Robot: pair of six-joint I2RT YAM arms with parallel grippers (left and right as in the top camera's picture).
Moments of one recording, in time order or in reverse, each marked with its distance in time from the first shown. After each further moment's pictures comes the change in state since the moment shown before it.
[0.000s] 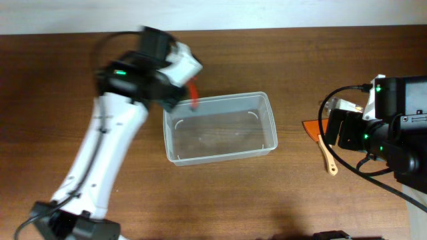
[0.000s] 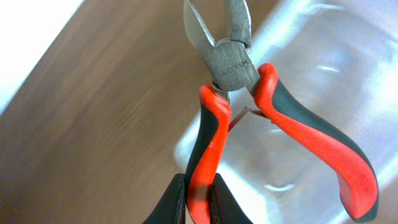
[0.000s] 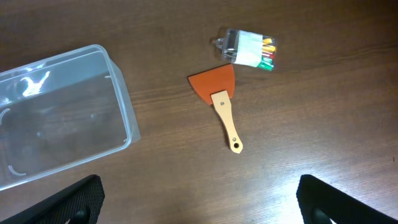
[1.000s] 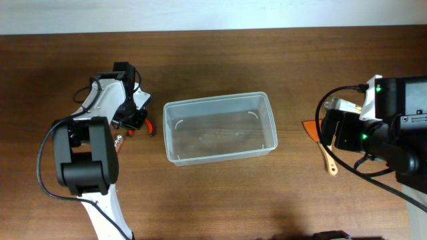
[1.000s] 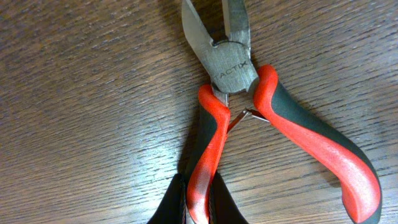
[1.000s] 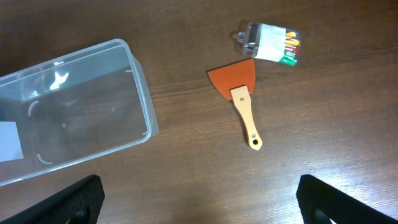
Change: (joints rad) left arm 0.400 0.457 -0.220 0.140 -0.123 -0.119; right arm 0.000 0.000 0.000 -0.001 -0.079 0.014
